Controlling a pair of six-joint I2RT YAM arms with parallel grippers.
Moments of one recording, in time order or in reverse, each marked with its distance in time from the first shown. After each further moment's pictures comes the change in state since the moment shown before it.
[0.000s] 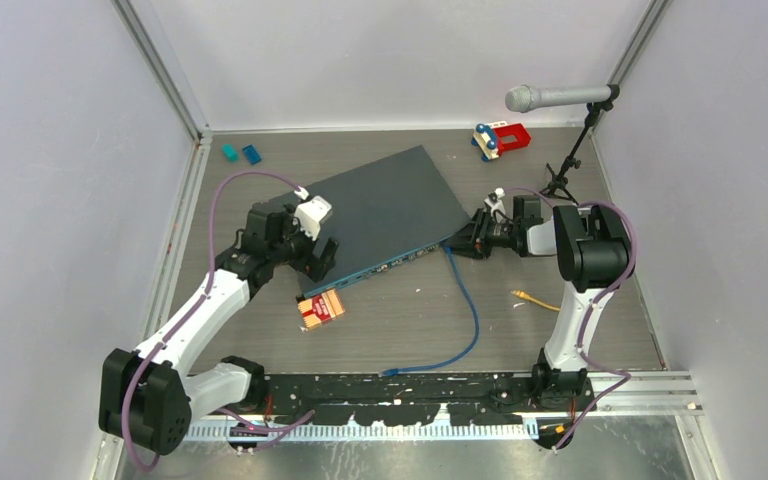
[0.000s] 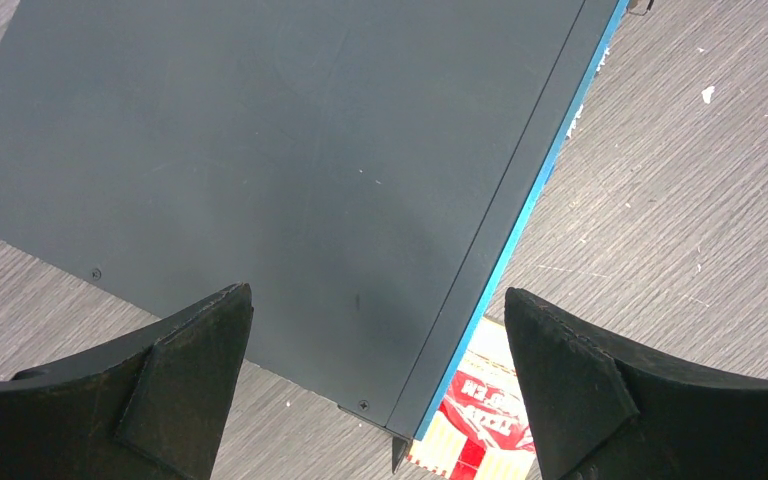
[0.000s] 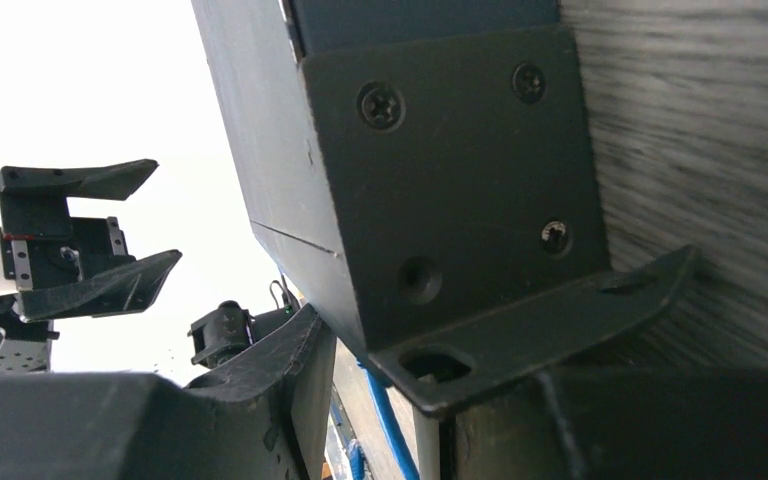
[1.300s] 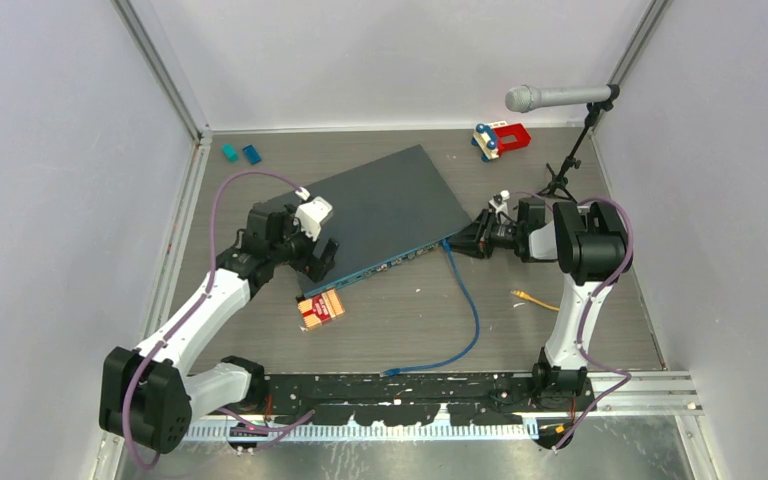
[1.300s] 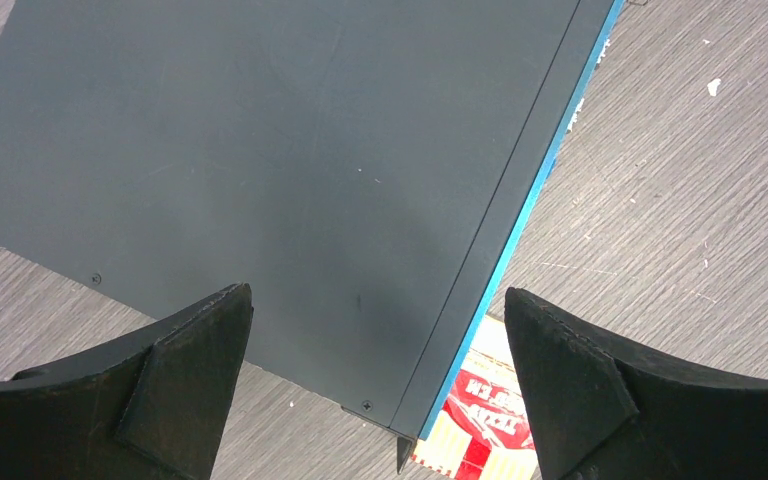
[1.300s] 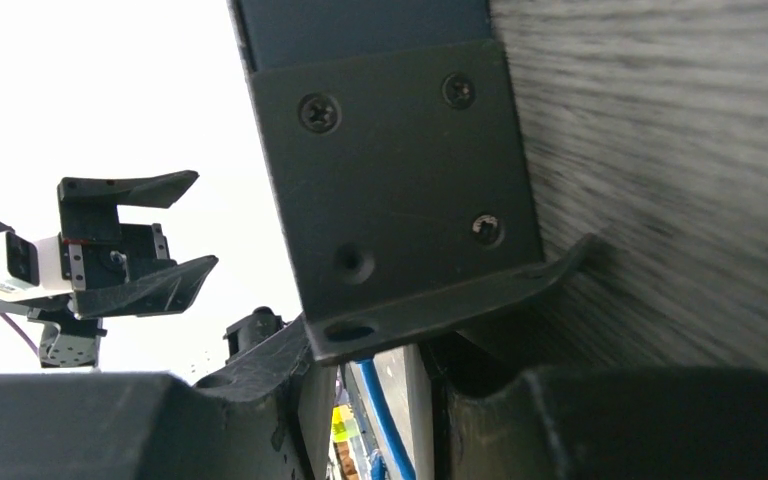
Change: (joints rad) left arm 0.000 0.006 0.000 0.000 0.001 0.017; right arm -0.044 0.062 -0.024 0.192 -0.064 0.133
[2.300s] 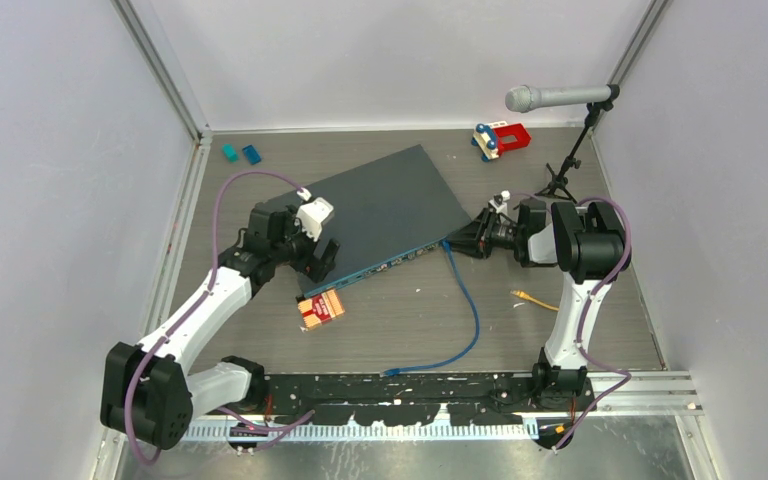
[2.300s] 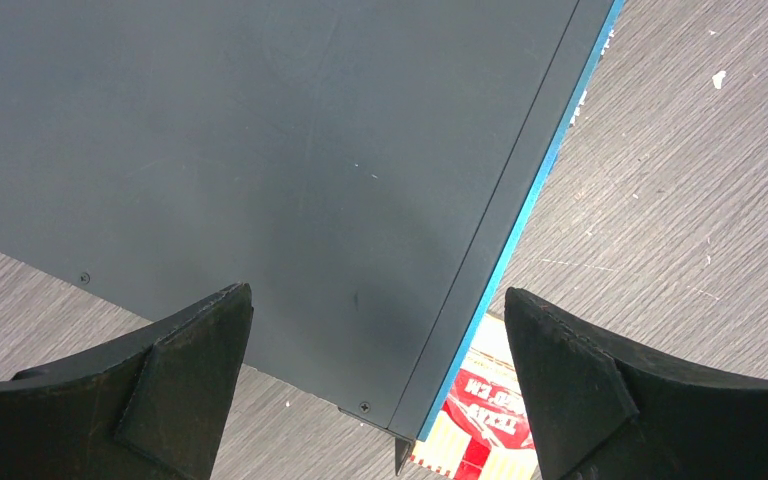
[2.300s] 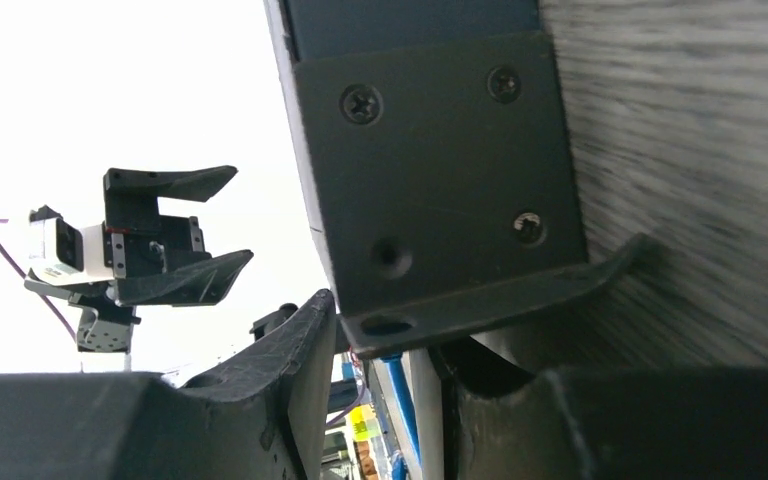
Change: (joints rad) left arm 0.000 0.020 0.000 -0.001 0.002 0.000; right arm 0.006 0.021 -0.034 0.152 -0.032 0.123
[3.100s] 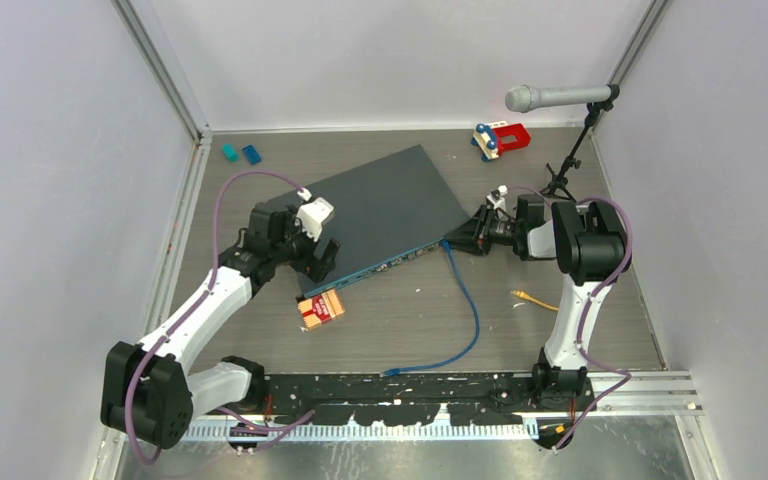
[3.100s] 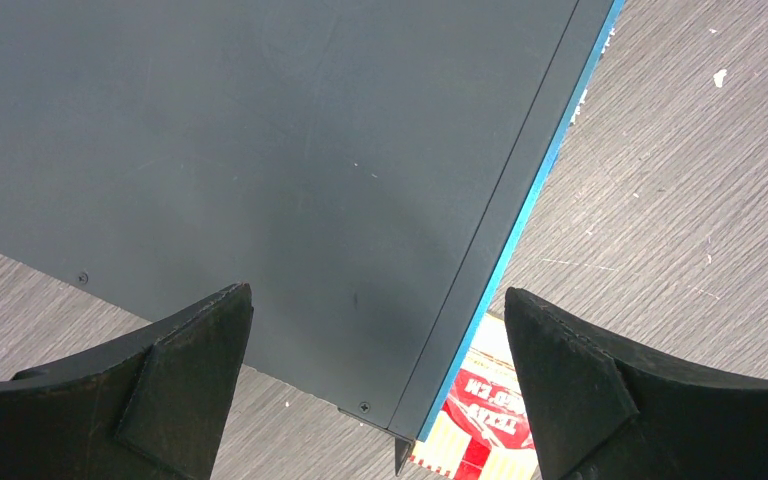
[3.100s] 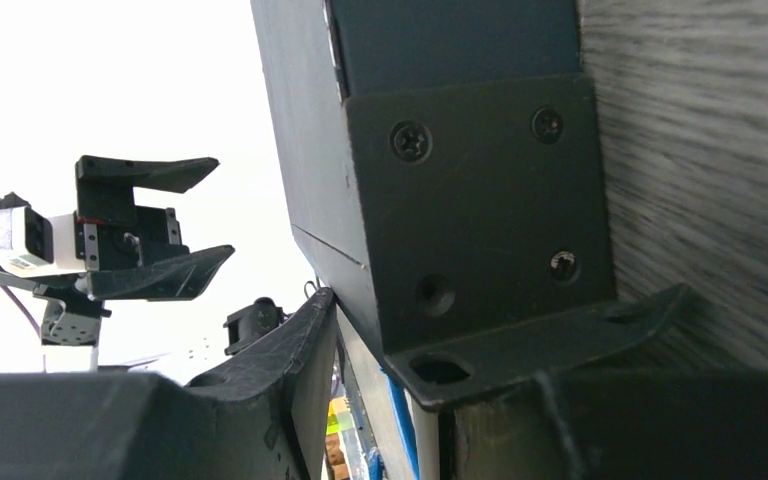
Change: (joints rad) left arm 0.000 0.003 0.000 0.000 0.000 0.001; right arm 0.017 -0.019 0.050 -0.121 0.008 -0.121
